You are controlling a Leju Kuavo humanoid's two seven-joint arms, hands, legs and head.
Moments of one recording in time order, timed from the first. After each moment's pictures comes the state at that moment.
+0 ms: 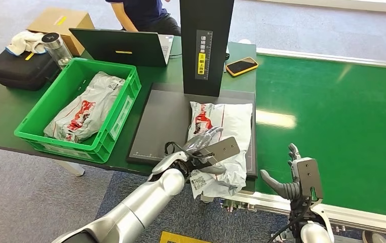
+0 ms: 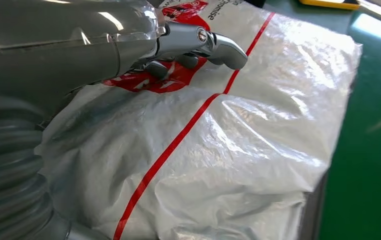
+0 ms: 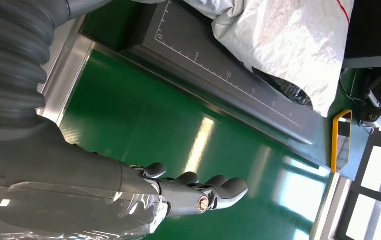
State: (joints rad) left arm -0.56 -0.31 -0.63 -0.43 -0.70 -0.05 -0.24; right arm 0.00 0.07 -0.23 -1.34 0.39 0.02 -0.36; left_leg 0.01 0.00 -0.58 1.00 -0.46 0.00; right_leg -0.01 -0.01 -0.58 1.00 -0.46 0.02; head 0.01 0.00
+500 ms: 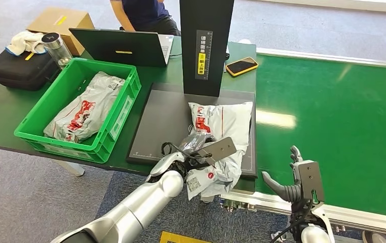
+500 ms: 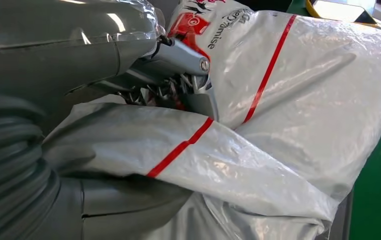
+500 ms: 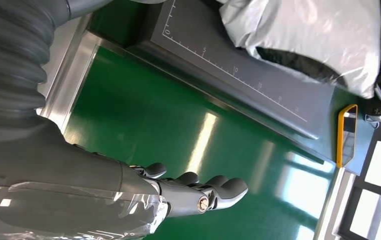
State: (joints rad) left arm -0.56 -0.30 -0.64 -0.41 -0.74 0.02 -0.24; right arm 0.02 0.07 -0.23 -1.34 0.38 0.00 -0.37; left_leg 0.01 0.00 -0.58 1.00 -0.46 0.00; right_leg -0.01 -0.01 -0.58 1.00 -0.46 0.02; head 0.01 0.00
